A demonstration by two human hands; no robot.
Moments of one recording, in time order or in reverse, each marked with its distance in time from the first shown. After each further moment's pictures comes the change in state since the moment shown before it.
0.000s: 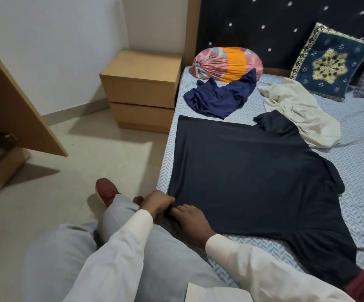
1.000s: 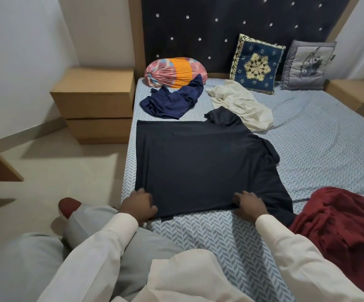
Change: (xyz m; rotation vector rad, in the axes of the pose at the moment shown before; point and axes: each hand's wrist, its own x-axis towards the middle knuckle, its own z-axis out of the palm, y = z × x) left_hand -0.053 -0.001 0.043 0.924 0.172 0.532; right_hand -0.190 0.142 -0.110 -0.167 -0.263 0.877
